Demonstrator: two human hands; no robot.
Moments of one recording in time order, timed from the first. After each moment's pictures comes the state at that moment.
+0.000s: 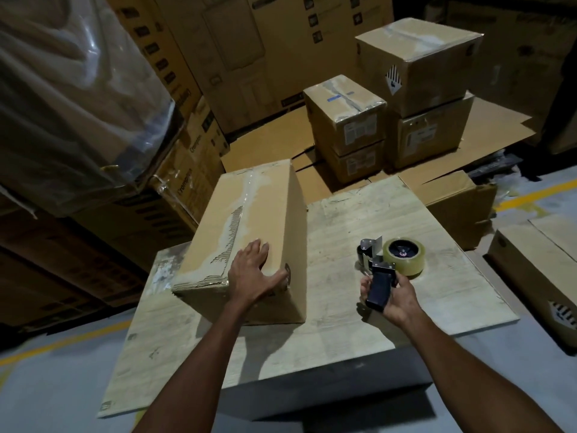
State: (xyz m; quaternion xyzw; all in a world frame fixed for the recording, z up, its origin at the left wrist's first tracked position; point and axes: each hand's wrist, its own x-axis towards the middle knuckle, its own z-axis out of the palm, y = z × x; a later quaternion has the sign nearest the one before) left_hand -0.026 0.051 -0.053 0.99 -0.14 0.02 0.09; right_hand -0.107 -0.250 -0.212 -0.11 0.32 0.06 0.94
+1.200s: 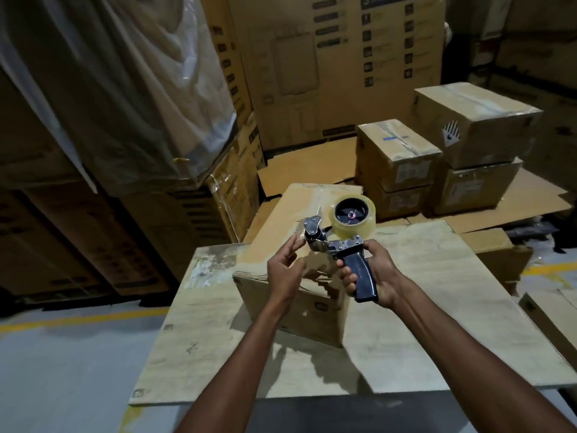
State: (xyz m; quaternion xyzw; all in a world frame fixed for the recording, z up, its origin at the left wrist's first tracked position) left_hand -0.030 0.133 0.001 0.73 -0.05 0.08 0.67; right_hand -0.053 -0.067 0.015 -0.40 0.15 0.27 0.86
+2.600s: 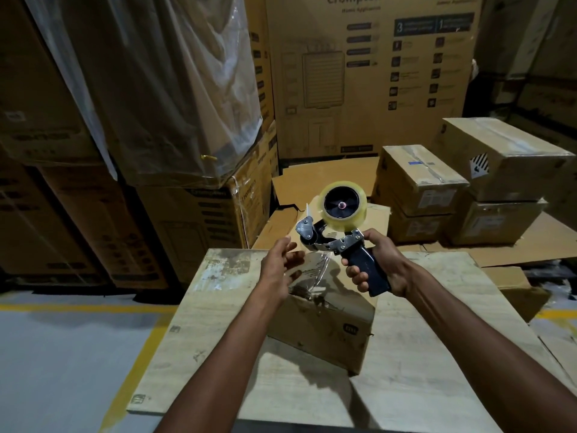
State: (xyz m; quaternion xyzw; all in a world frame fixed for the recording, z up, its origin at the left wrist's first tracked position) left_hand 0.023 0.210 0.030 0.56 0.14 -0.10 0.81; right_hand -0.004 -0.017 0.068 -0.57 0.10 0.30 0.76
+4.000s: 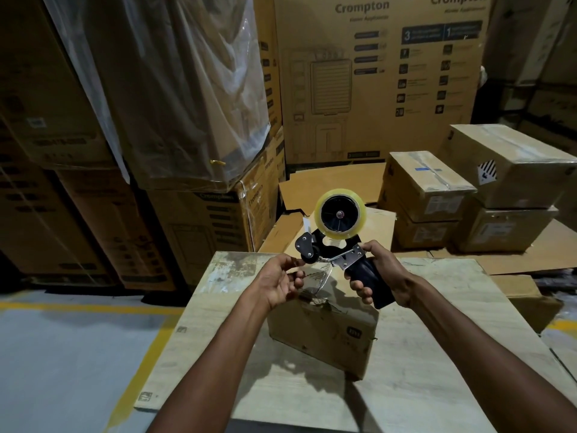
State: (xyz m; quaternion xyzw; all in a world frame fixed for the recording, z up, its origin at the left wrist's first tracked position) left_hand 0.020 0.235 0.031 0.52 0.15 -0.26 0.80; right_hand -0.012 -0.019 0.055 -0.65 0.04 0.28 0.71
